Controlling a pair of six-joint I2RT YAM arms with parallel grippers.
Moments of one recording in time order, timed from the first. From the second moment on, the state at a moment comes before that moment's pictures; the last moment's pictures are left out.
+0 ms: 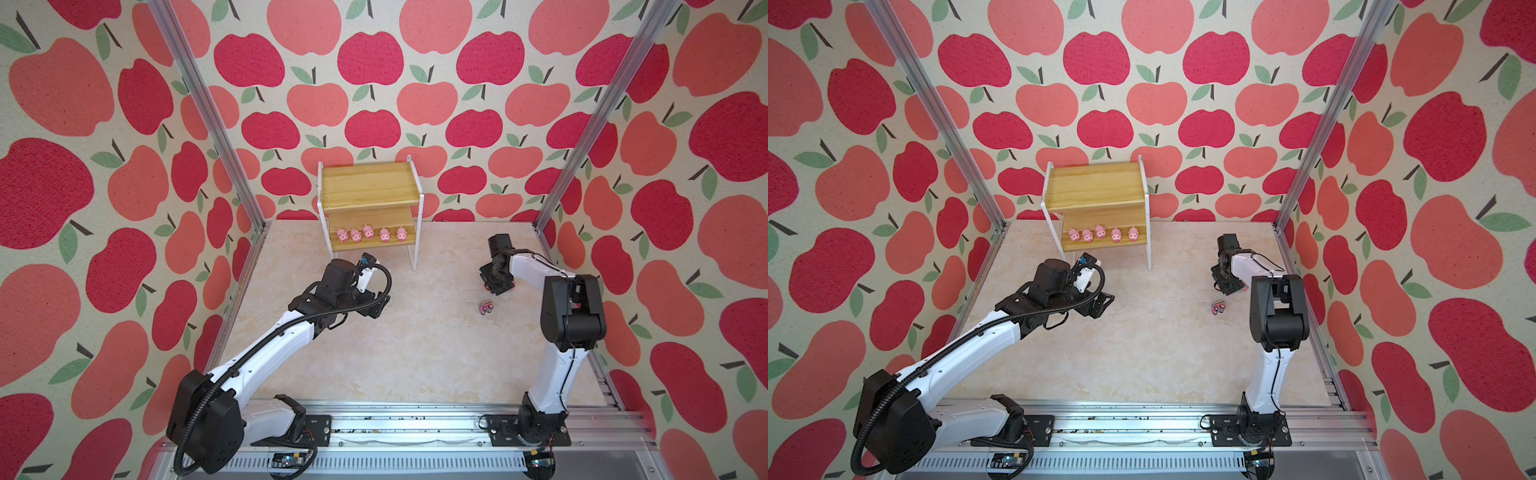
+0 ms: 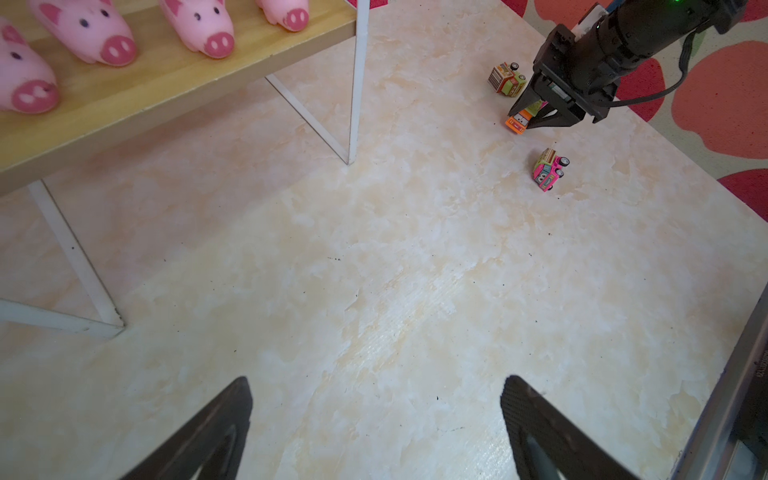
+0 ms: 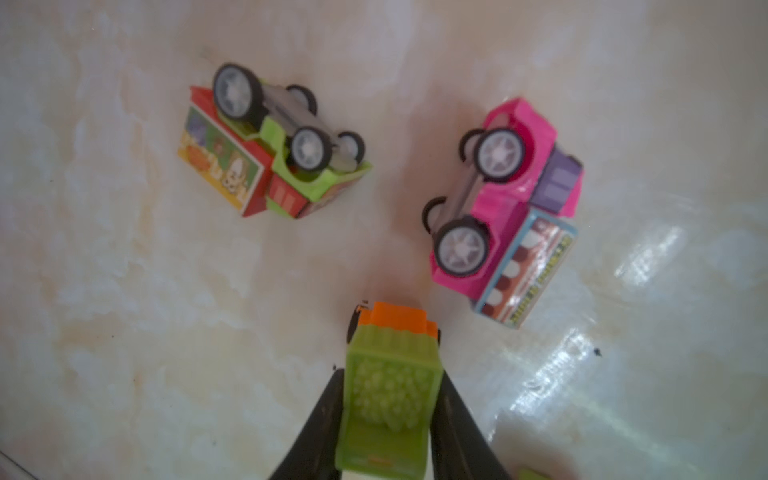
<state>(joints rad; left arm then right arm) -0.53 1.23 0.91 -0.34 0.20 -0.01 0.18 1.95 1.36 -0.65 0.11 1.11</state>
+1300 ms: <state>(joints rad) -0.27 1.12 0.87 -0.32 0.24 0.02 0.99 1.87 1.15 -0.40 0.05 0.13</state>
